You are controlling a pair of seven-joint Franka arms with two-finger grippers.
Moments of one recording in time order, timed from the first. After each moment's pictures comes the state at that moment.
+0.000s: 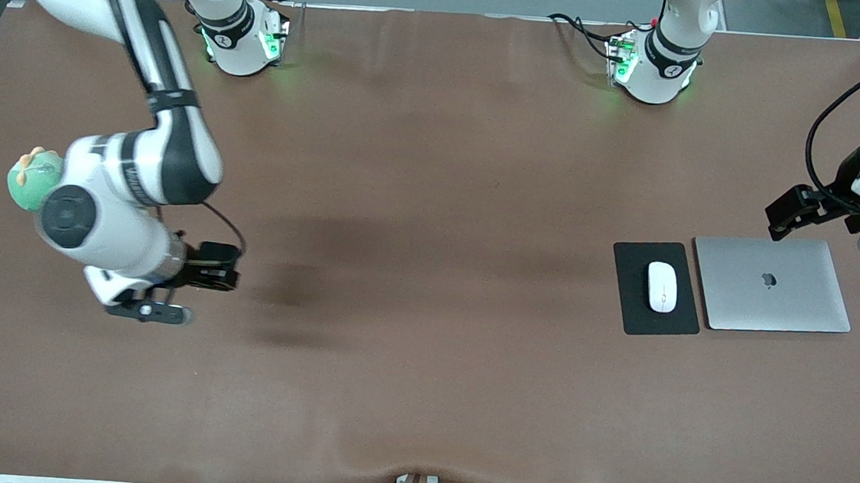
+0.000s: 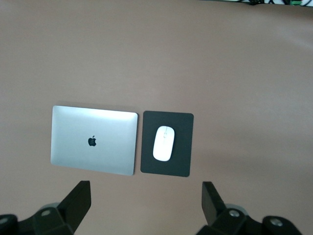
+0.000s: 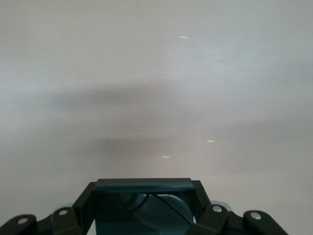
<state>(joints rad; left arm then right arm) 0.20 0.10 -0.39 -1.42 0.16 1.58 -0.30 0.19 0.45 -0.08 -1.62 0.08 2.02 0.15</state>
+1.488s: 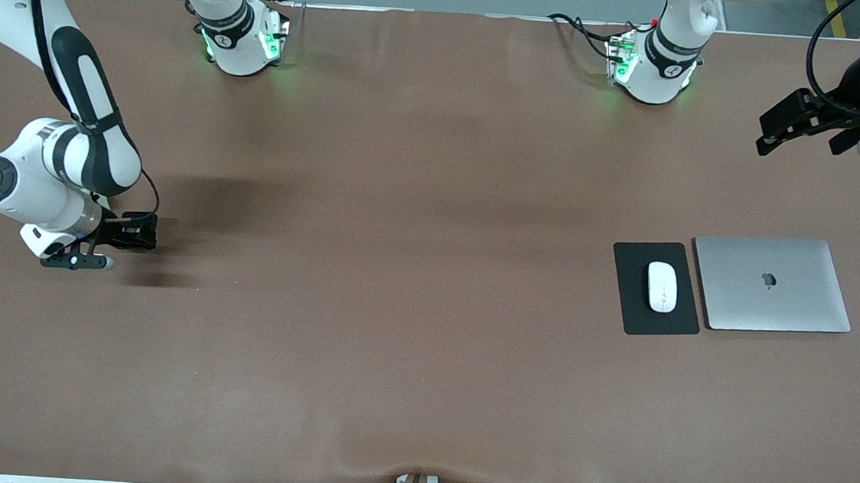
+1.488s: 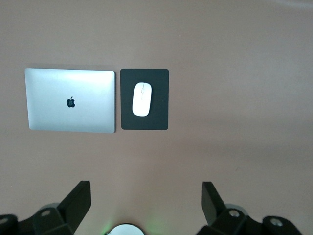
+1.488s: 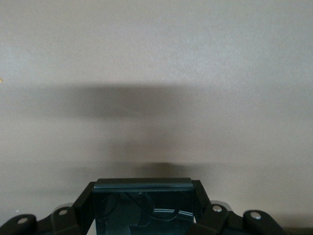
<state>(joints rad) -0.11 -0.07 -0.04 -1.50 -0.01 1.42 -0.22 -0.15 0.43 -0.08 -2.13 0.04 2.49 -0.28</state>
